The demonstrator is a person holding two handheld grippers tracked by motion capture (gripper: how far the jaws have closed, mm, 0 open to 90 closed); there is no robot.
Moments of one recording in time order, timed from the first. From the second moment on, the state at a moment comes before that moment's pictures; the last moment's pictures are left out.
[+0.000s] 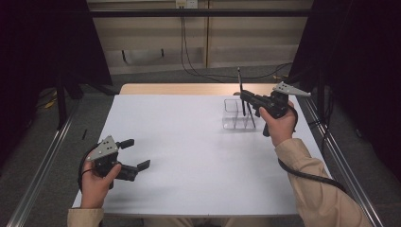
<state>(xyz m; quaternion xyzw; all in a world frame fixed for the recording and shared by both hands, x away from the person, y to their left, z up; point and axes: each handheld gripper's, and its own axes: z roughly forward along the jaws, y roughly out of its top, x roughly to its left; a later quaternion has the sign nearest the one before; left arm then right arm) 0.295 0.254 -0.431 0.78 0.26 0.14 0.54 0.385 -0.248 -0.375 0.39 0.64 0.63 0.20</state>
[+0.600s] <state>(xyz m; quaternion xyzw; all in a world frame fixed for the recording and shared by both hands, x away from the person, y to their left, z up) 0.296 0.255 -0.432 0.78 0.26 0.14 0.54 0.397 -0.253 -0.380 0.41 0.64 0.62 0.22</state>
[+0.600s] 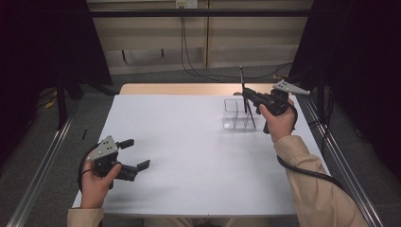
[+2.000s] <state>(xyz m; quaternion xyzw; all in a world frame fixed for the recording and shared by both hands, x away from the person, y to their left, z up) 0.294 0.256 -0.432 0.78 0.27 0.14 0.54 0.413 -0.268 -0.391 0.43 0.63 0.60 0.25</state>
